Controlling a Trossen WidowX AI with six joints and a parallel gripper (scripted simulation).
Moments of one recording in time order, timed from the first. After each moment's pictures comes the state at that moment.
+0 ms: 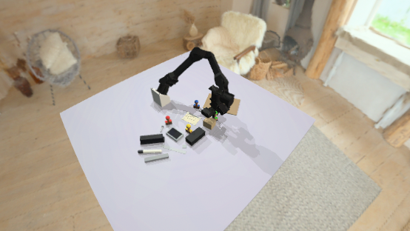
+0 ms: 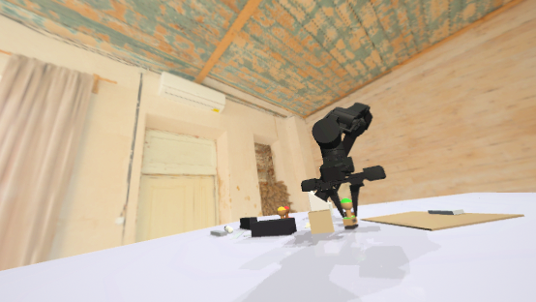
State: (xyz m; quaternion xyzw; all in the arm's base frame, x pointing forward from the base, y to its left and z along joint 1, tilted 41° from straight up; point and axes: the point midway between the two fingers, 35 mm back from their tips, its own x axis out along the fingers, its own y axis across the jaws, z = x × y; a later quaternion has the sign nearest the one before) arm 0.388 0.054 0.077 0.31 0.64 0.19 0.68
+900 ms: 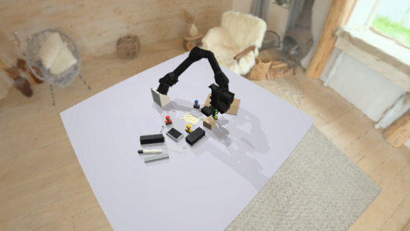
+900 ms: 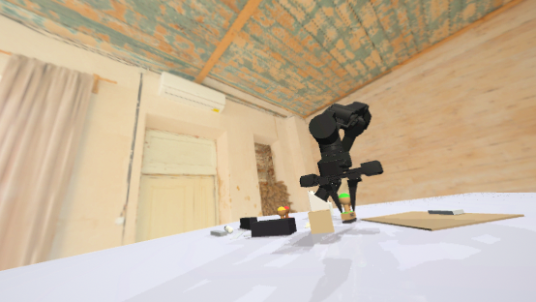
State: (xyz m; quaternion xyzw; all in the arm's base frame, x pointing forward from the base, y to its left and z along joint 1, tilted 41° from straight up) arm 0.387 0.045 0.085 0.31 0.64 0.19 0.68
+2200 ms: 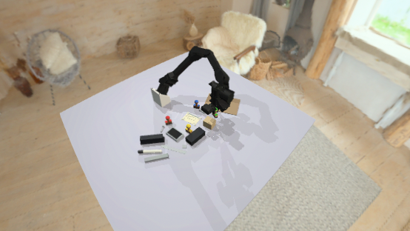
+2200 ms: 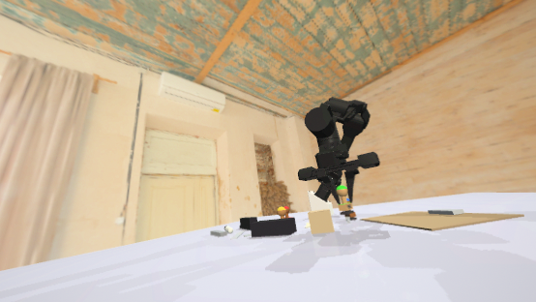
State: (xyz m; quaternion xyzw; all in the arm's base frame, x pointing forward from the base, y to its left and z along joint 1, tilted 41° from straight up) arm 0.385 0.032 0.099 0.31 0.64 0.19 0.68
